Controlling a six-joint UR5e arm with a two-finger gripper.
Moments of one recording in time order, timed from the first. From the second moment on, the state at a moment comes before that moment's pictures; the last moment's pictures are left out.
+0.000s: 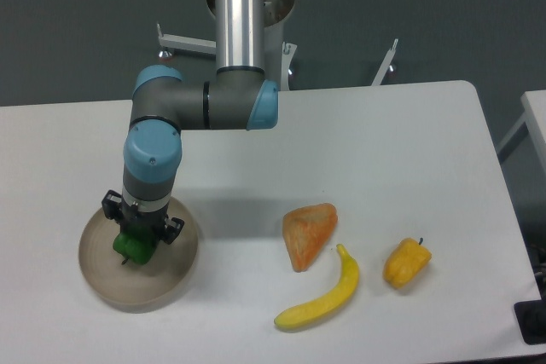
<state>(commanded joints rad) 1.89 -2.10 -1.39 -1.12 1.34 0.47</state>
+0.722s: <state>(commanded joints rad) 2.19 -2.01 -1.36 -1.16 1.54 1.04</state>
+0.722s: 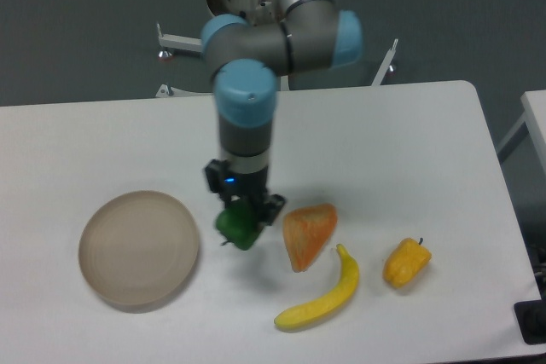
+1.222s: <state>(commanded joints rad) 2.29 -2.06 -1.24 -1.22 1.59 1.31</state>
